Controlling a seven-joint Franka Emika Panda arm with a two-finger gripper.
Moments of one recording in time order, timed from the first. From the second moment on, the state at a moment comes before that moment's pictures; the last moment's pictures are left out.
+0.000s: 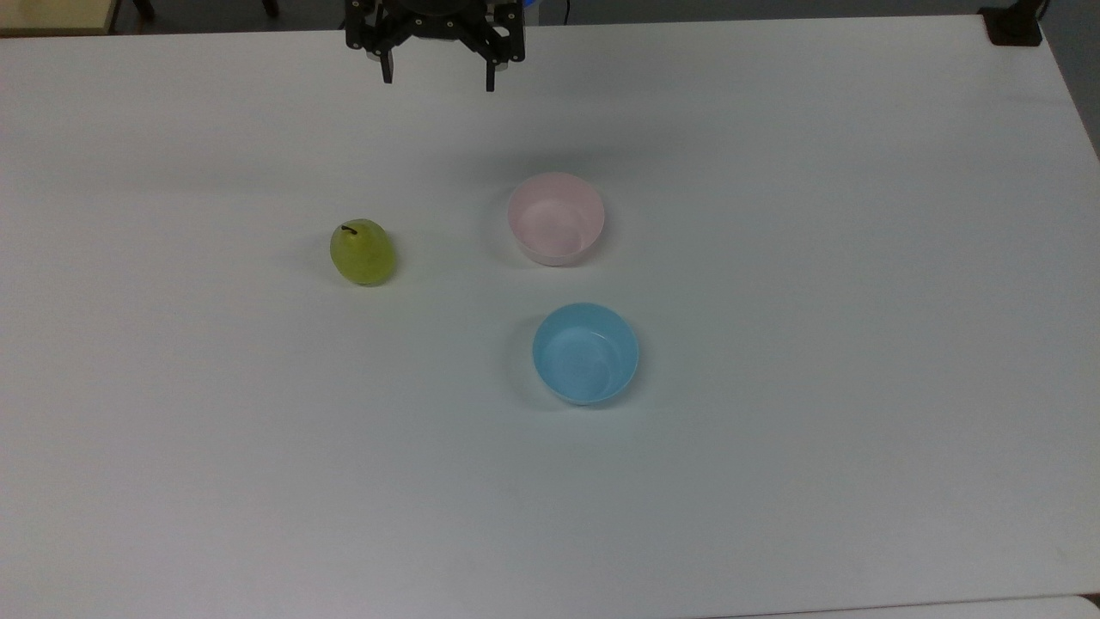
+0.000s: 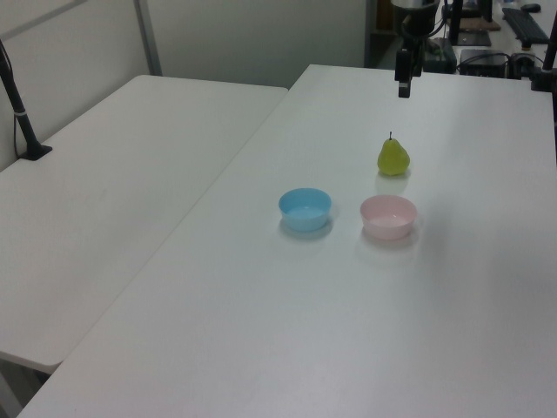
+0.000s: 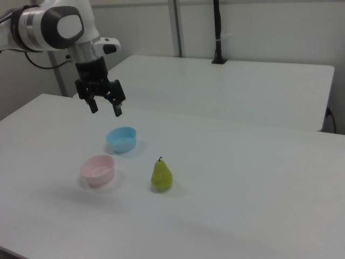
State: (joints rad) arm 0.12 0.02 -0.06 -1.70 -0.09 1.71 0.06
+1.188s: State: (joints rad) arm 0.05 0.02 -0.07 -1.70 -0.09 1.71 -0.07
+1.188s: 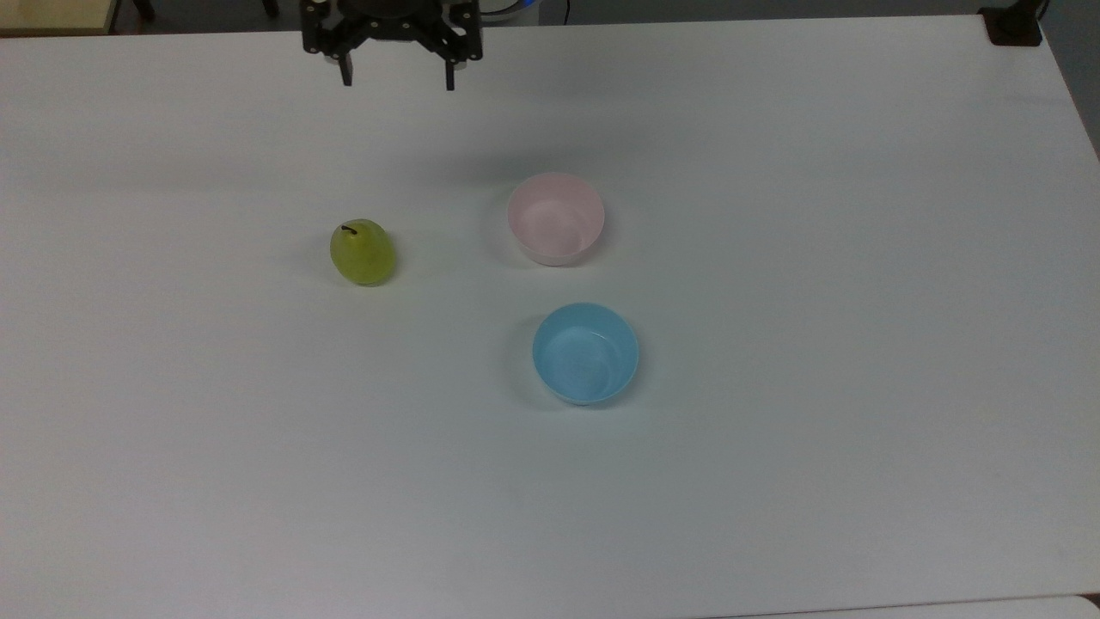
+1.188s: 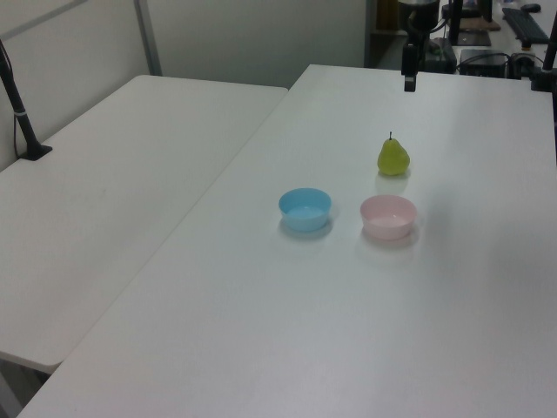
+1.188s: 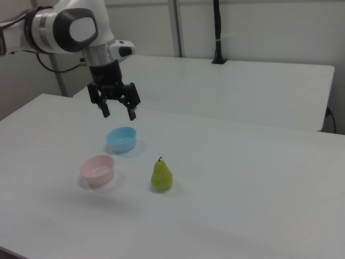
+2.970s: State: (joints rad) arm -0.07 0.38 -0.07 -1.78 -0.08 2.10 -0.28
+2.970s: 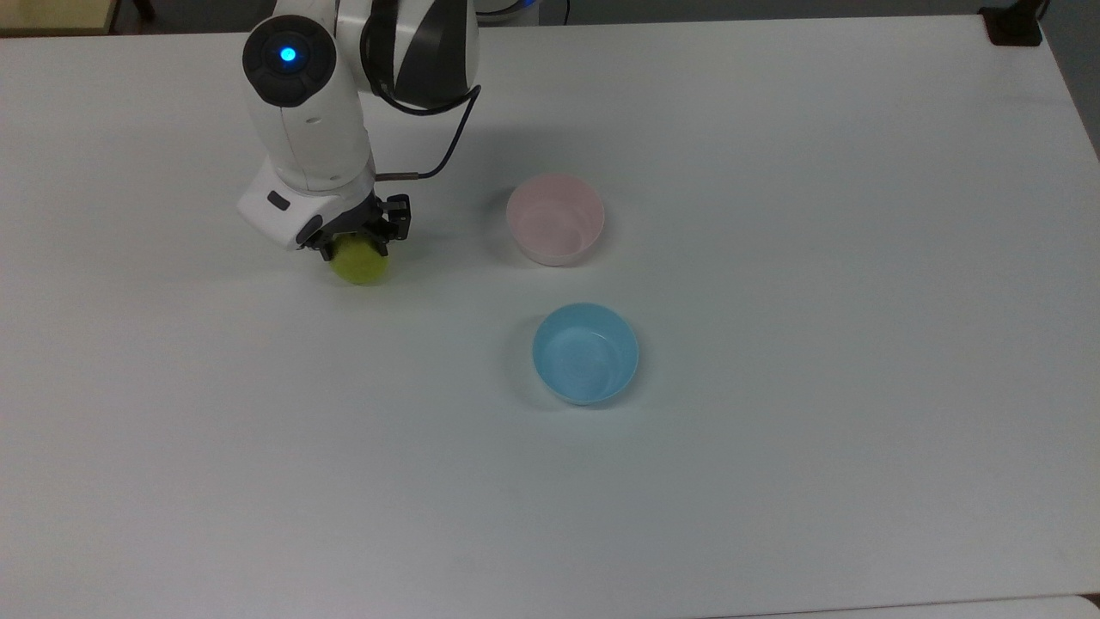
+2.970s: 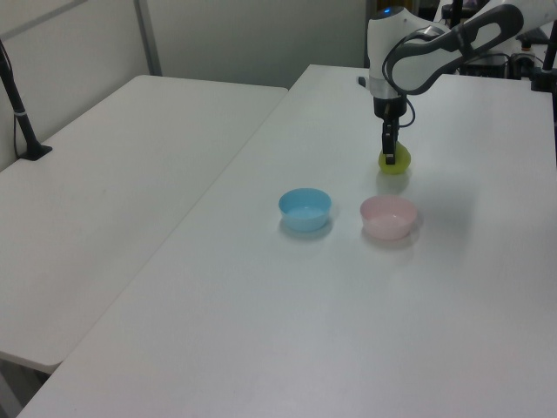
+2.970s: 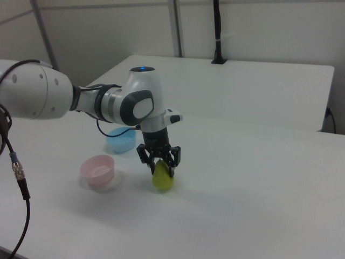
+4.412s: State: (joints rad) arm 0.26 0.12 -0.05 -1.81 -0.08 1.82 0.03
